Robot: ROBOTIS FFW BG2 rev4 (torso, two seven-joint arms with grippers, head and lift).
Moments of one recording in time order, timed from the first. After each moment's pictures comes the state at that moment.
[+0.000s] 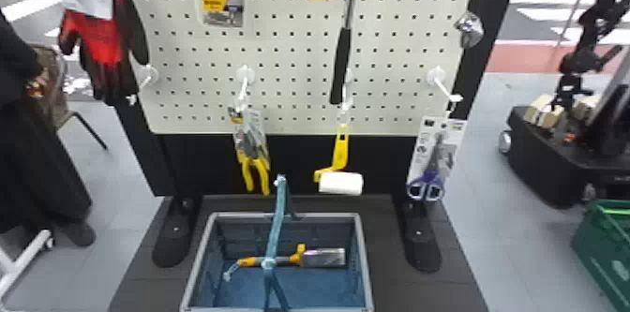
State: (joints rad) left arm 0.85 0.09 -0.10 -2.13 0.20 -0.16 -0.08; right arm 0.67 -0.01 -0.18 -1.70 -0.21 -0.41 0.36
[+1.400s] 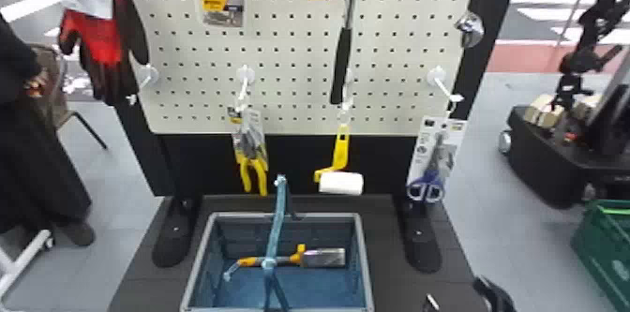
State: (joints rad) left arm 0.85 0.10 -0.10 -2.12 0.21 -0.16 -0.08; right arm 0.41 -0.05 -0.08 -1.72 -0.15 -0.19 0.53
